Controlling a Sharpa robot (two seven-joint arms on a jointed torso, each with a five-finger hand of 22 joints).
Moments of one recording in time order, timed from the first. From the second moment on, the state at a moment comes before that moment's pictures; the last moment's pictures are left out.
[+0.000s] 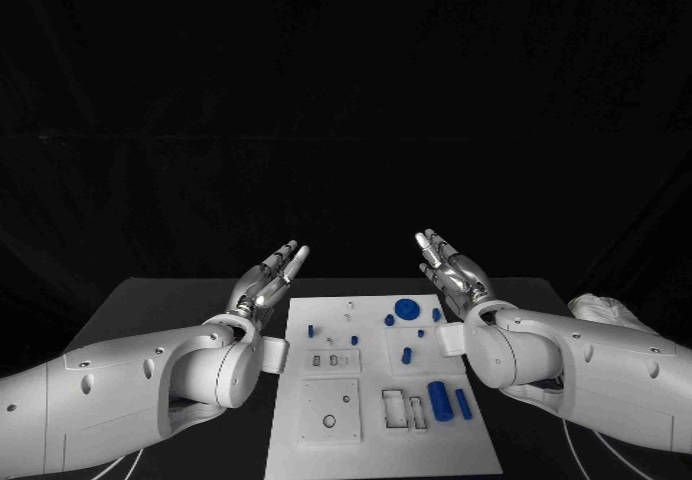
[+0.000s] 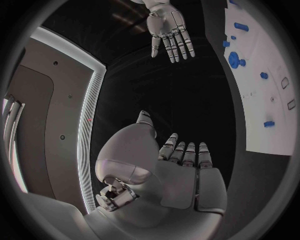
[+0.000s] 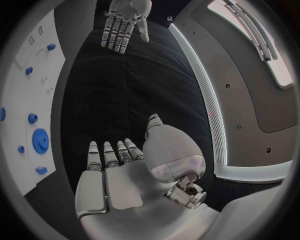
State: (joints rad) left arm 1.20 -0.81 -0.22 1.61 0.08 -0.59 0.55; left_hand 1.15 0.22 -0.27 0.28 0.14 0.22 0.04 0.02 0.03 0.00 0.00 0.00 0.00 0.00 0.00 0.00 0.00 0.12 0.00 0.06 0.00 0.00; right arm 1.15 -0.79 -0.12 1.54 0.05 -0.55 0.49; right_hand 1.06 0.26 -0.23 0.27 0.20 0.12 -0.04 0.02 0.02 0.00 -0.05 0.00 0.00 0.00 0.05 0.00 0.00 0.16 0.00 0.15 0.00 0.00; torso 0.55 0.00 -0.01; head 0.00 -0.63
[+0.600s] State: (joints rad) left arm 1.21 -0.85 -0.23 1.61 0.12 -0.43 0.60; left_hand 1.25 0.22 -0.28 0.29 0.16 0.25 0.04 0.03 0.03 0.00 0.00 0.00 0.00 0.00 0.02 0.00 0.00 0.16 0.00 0.15 0.00 0.00; right arm 1.21 -0.88 -0.19 1.50 0.04 -0.15 0.45; right_hand 1.24 0.25 -0.21 0.21 0.29 0.22 -0.05 0.05 0.07 0.03 0.03 0.05 0.13 0.23 0.15 0.16 0.19 0.16 0.37 0.25 0.22 0.10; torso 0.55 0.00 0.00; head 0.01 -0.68
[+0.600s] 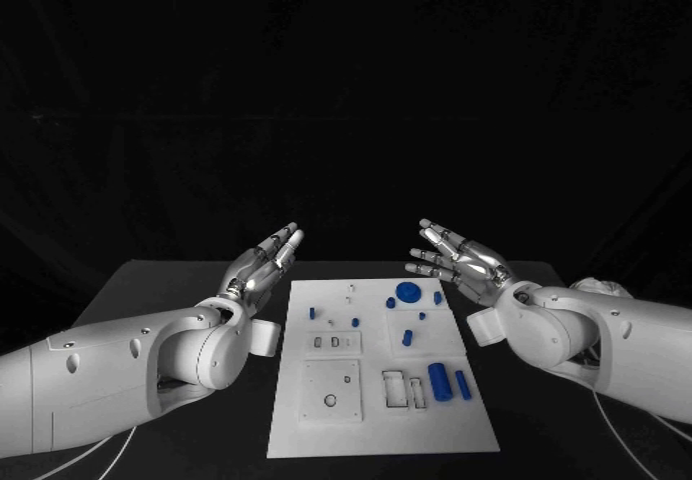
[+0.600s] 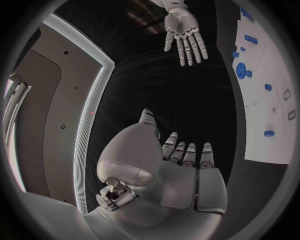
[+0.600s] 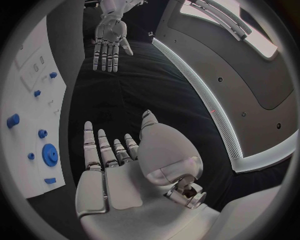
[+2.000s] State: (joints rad) left arm 1.31 -0.96 -0.23 1.76 -0.06 -0.28 0.53; left_hand 1.44 0.20 -0.27 0.29 0.39 0.40 0.13 0.07 0.05 0.05 0.10 0.06 0.02 0.01 0.11 0.02 0.01 0.17 0.03 0.28 0.02 0.04; right arm 1.46 -0.88 -0.19 1.58 -1.73 -0.16 -0.08; right_hand 1.39 -0.09 0.25 0.06 0.42 0.84 0.09 0.33 0.28 0.77 0.07 0.46 0.31 1.45 -0.02 1.45 1.27 0.04 1.47 0.09 1.54 1.31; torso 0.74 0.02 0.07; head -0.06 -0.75
